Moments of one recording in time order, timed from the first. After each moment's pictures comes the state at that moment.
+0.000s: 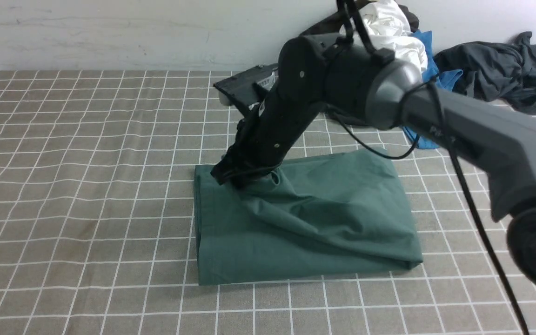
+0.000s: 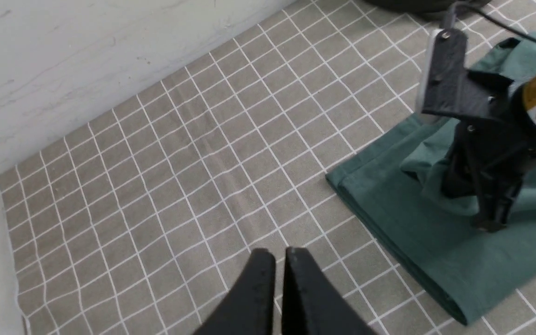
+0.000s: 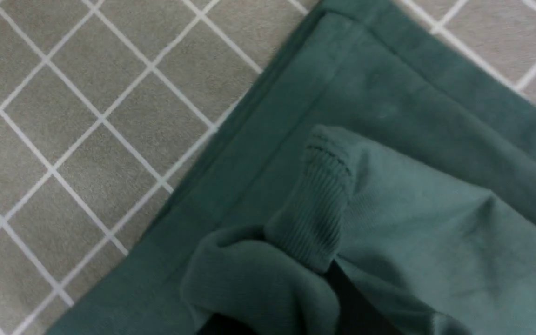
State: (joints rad) right arm 0.64 2.27 -2.07 0.29 1.08 -0.27; left arm -0.15 1.28 -1.76 -0.11 1.26 0.39
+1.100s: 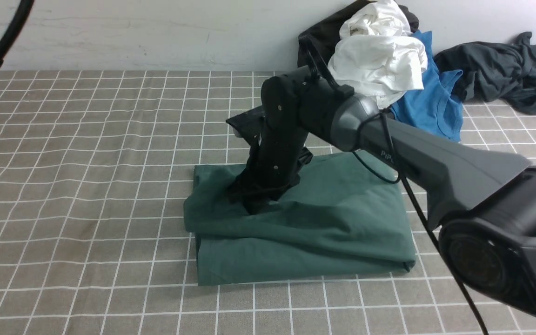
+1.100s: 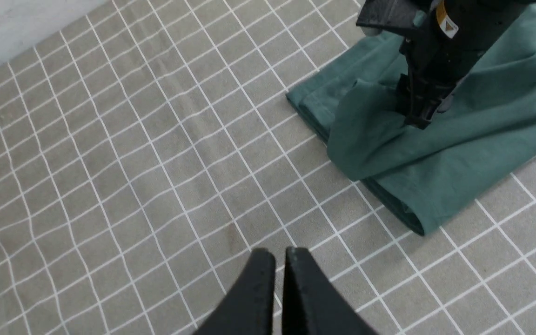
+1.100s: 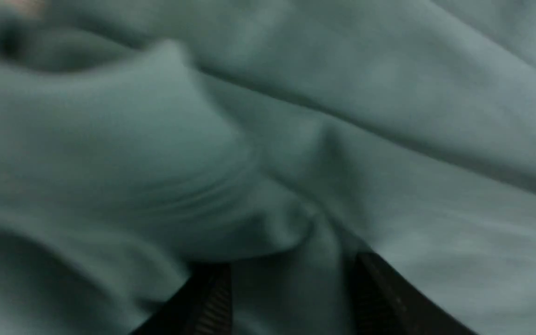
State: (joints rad) right arm 0.63 2.46 -2.26 0.16 1.24 -0.11; left arm -0.15 1.12 -1.50 -0.12 1.28 0.39
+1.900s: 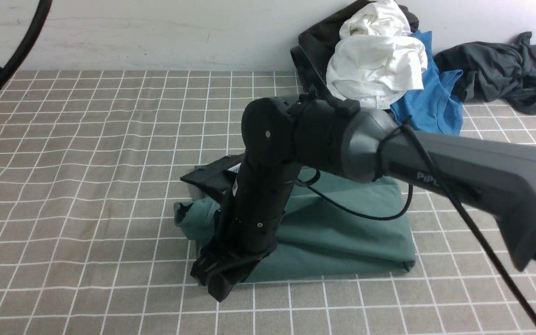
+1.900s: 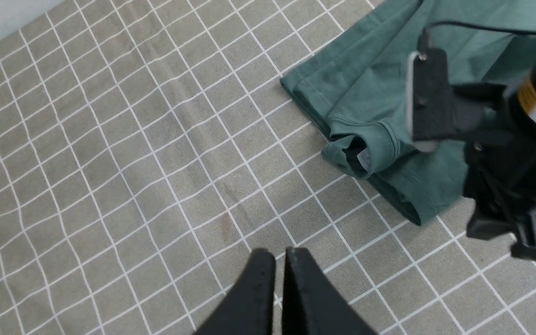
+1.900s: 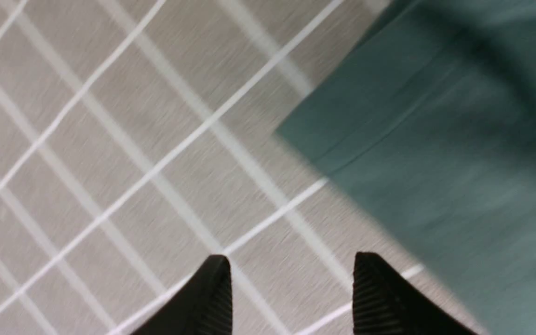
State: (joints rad) right arm 0.79 2.14 -1.79 0.38 1.24 -0.28; left arm -0.15 1.12 -1.48 -0.13 1.28 0.39
